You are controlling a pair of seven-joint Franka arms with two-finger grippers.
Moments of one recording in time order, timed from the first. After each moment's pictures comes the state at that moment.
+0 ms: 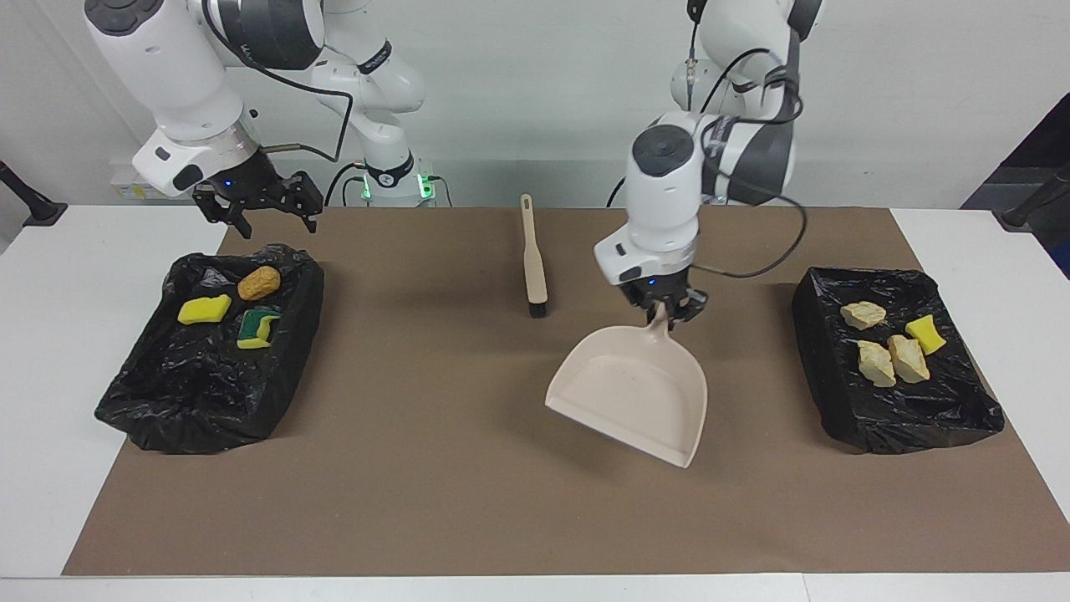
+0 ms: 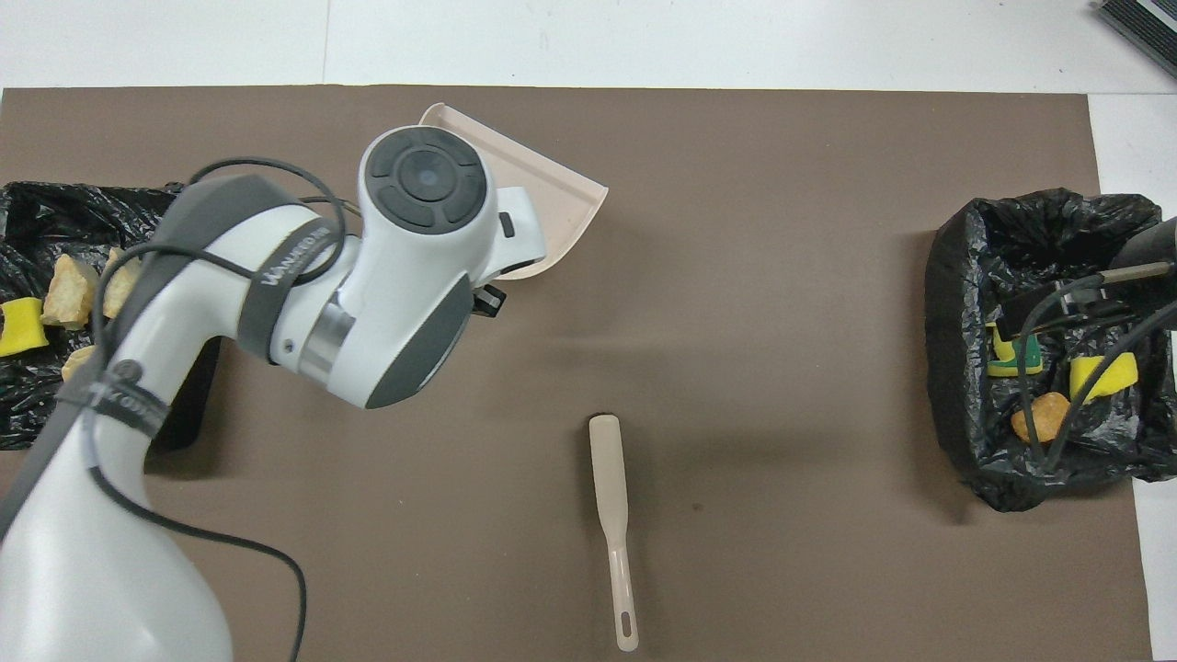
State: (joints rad) left arm -0.53 0.39 -0.04 -1.49 0.20 1.84 -0.10; right arm -0.11 0.04 0.10 -1.55 -0.01 1.49 -0.11
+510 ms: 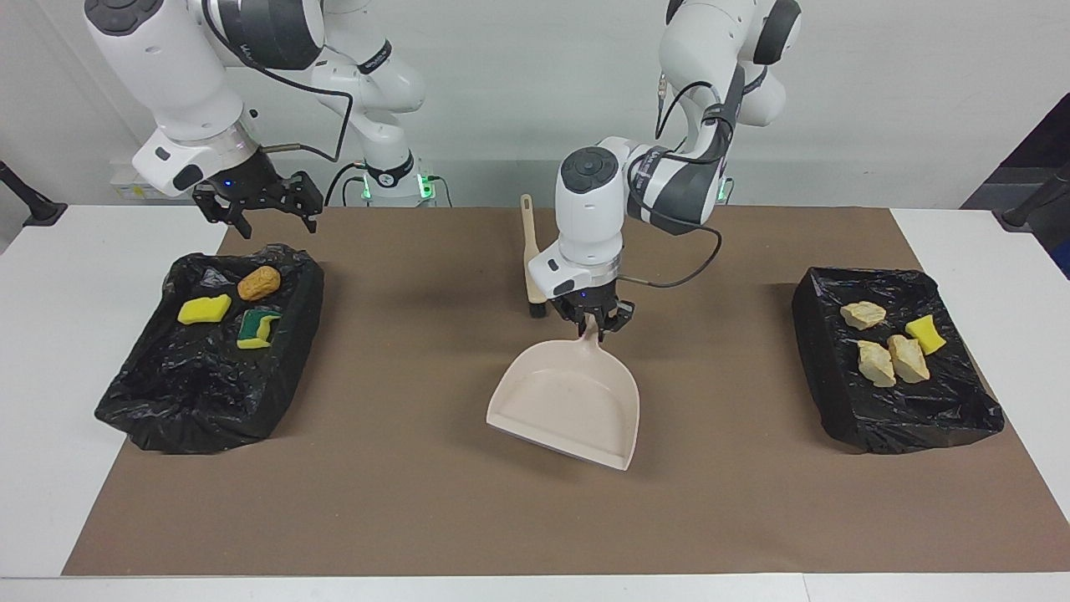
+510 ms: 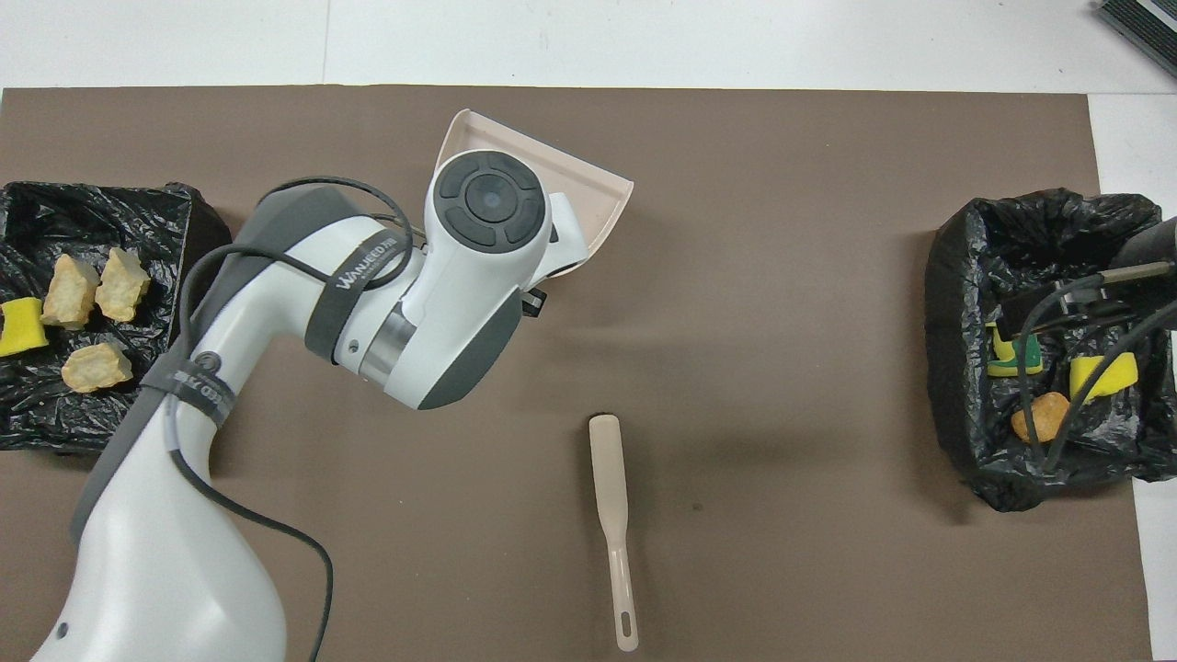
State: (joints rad) left arm -0.61 0.46 -0.04 -1.47 0.13 1.92 -0.28; right arm -0.11 0.04 0.10 -1.55 -0.01 1.49 -0.11
